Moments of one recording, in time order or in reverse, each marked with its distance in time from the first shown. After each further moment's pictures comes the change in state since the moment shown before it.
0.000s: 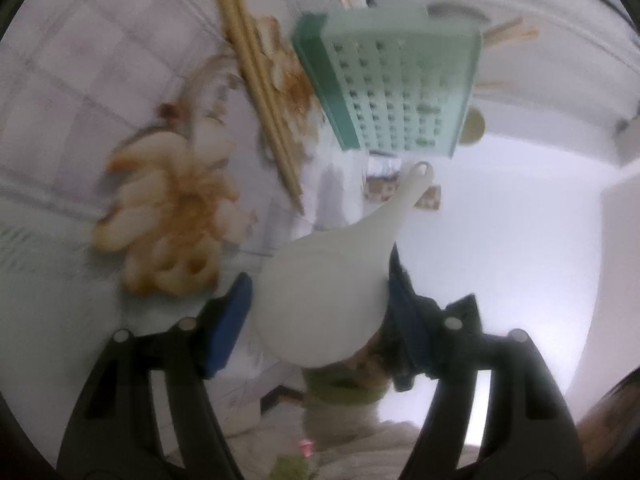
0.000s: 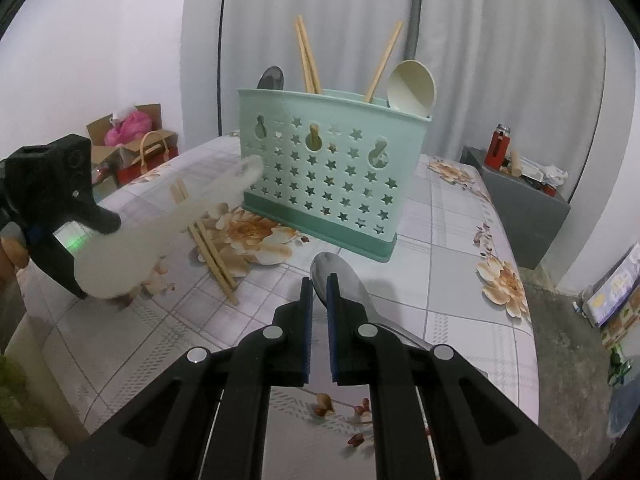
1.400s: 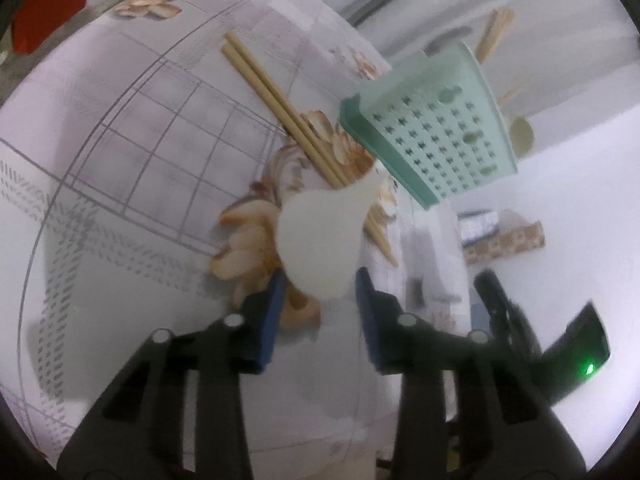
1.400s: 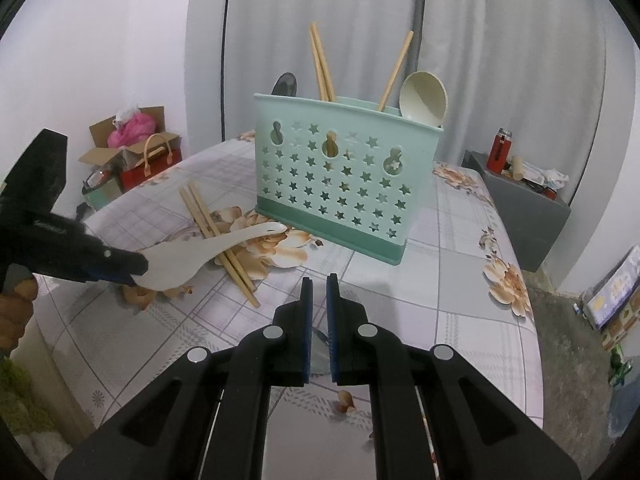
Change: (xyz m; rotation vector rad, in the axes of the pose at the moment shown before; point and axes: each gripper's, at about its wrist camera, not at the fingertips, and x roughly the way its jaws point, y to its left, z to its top) left arm 0.004 -0.014 -0.026 0.245 -0.375 0.430; right arm -0.007 0.013 -0.001 0.005 -0.014 -0.002
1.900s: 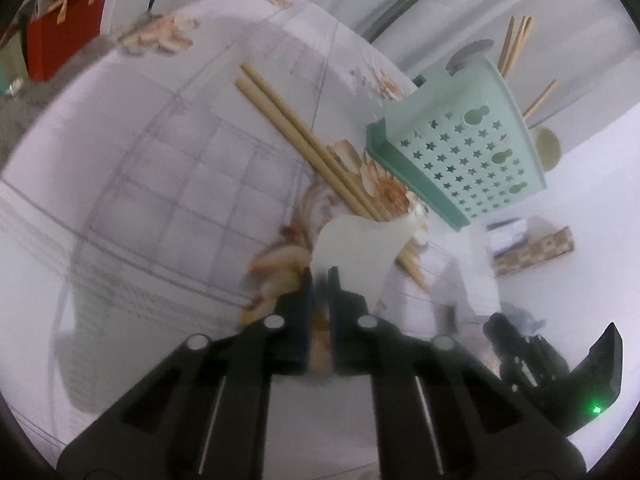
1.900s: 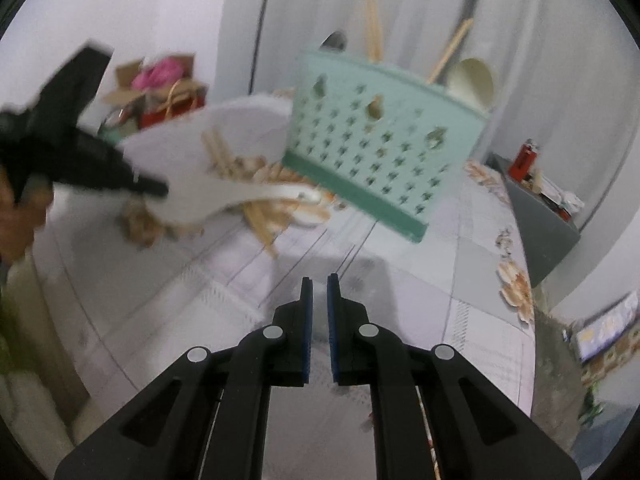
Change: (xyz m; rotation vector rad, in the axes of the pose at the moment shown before) left arm -0.003 -0.001 0.014 0.083 -0.072 0.134; right arm 0.013 0.018 -0.014 -0.202 0.141 0.037
